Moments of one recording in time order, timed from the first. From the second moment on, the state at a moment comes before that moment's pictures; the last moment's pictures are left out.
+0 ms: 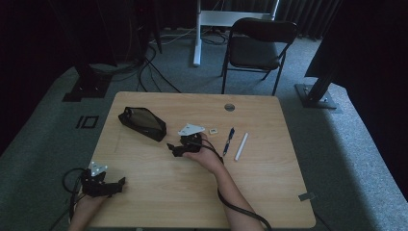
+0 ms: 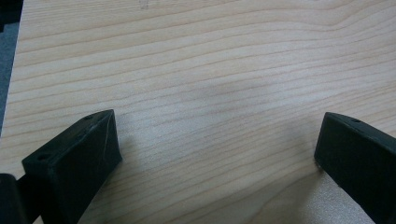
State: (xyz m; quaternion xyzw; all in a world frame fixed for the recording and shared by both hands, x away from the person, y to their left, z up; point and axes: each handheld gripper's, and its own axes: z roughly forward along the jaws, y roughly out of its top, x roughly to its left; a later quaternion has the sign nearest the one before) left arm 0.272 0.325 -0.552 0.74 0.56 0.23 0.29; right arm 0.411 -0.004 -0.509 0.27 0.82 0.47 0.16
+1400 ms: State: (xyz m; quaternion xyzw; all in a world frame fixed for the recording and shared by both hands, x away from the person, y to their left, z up) left arm 0.272 0.325 -0.552 0.74 0.56 0.23 0.29; right arm 0.453 0.040 -0.517 0.30 0.81 0.47 0.16
